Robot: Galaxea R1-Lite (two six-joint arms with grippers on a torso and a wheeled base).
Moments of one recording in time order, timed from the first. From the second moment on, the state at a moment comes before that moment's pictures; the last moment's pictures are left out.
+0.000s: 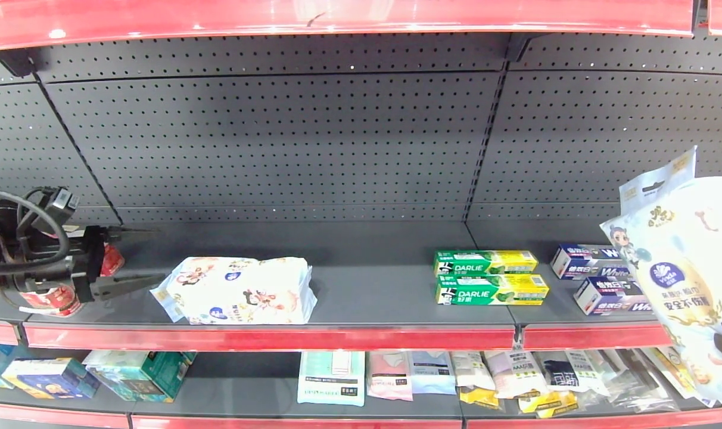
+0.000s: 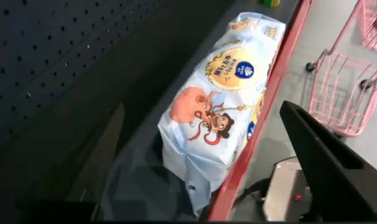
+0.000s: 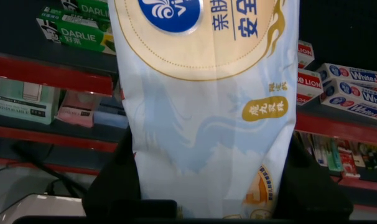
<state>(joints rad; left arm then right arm) 0.44 1.98 -1.20 0.40 -1.33 1.25 -0.06 0.75 -0.39 -0.03 0.02 -0.28</state>
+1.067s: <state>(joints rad) 0.42 1.94 -1.26 0.52 -1.30 0.80 -0.06 0.75 -0.40 -0.03 0.02 -0.27</state>
